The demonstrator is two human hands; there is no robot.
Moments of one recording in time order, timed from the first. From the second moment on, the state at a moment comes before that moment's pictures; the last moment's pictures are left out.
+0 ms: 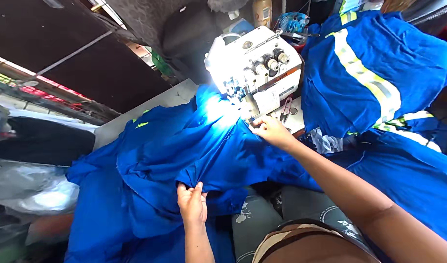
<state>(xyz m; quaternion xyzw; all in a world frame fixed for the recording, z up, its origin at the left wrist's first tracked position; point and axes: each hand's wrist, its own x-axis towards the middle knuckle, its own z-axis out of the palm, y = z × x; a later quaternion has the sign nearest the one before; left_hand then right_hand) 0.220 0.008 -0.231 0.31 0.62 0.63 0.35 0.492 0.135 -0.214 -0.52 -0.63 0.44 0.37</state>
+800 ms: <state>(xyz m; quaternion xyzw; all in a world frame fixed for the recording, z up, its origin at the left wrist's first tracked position) 0.243 -0.033 -0.236 0.34 0.53 0.63 0.45 0.521 0.142 -0.203 -0.47 -0.53 0.55 0.43</state>
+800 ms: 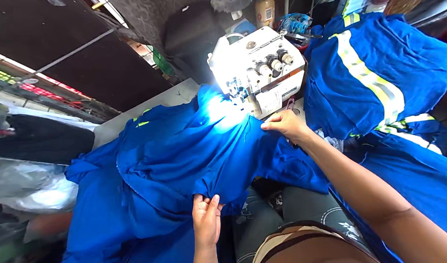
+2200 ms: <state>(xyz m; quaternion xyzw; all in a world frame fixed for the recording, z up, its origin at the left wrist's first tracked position) 0.202 0.084 -0.169 0.57 0.66 0.49 -0.01 0.474 0.122 -0.228 -0.48 -0.54 0.50 0.48</state>
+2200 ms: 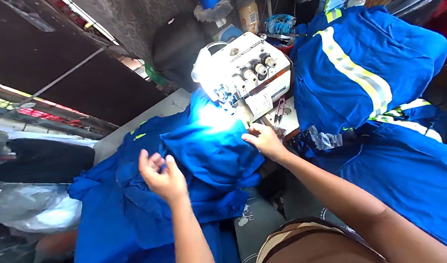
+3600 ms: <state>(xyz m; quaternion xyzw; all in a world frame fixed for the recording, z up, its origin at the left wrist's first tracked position) 0.201 0.062 -0.209 0.38 0.62 0.61 0.33 0.465 0.121 -0.221 -0.51 -0.58 0.38 0.51</state>
